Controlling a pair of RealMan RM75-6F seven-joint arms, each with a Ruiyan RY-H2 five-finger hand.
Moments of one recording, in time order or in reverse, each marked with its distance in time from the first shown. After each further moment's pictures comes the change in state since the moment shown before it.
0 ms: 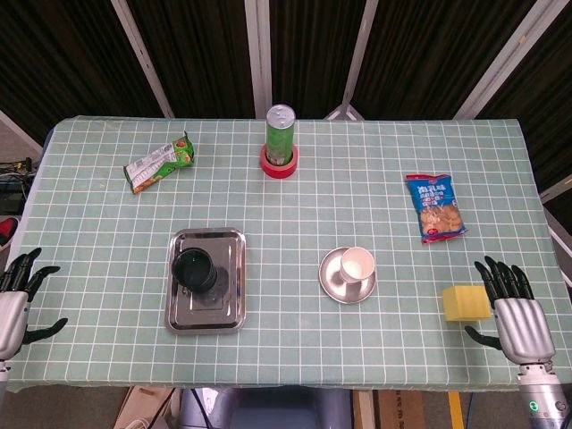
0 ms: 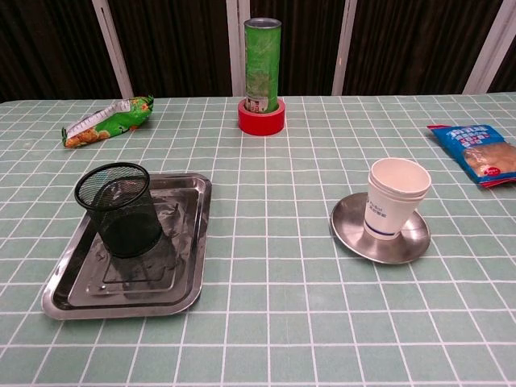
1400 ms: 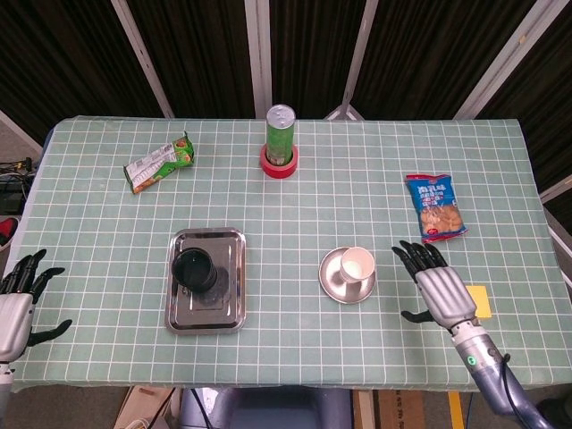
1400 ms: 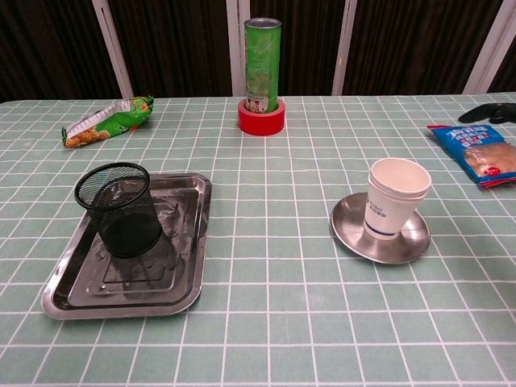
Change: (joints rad) left arm 0.004 -0.010 0.010 -0.017 0.023 0.011 0.016; right arm 0.281 0.015 0.104 -0.215 0.188 -0.391 -0.147
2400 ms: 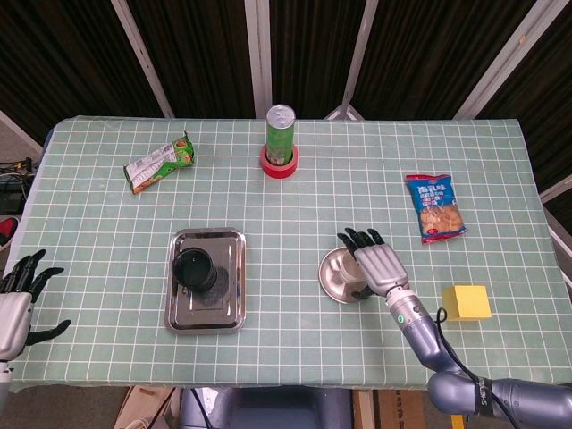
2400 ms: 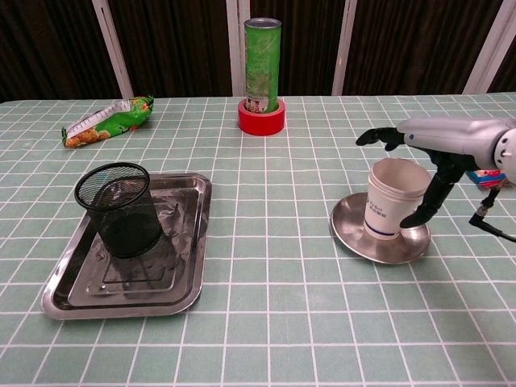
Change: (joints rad) left arm -0.007 0.015 -0.003 -0.007 -0.026 -0.024 -0.006; right arm 0.322 -0.242 0.056 0.087 0.478 -0.085 -0.313
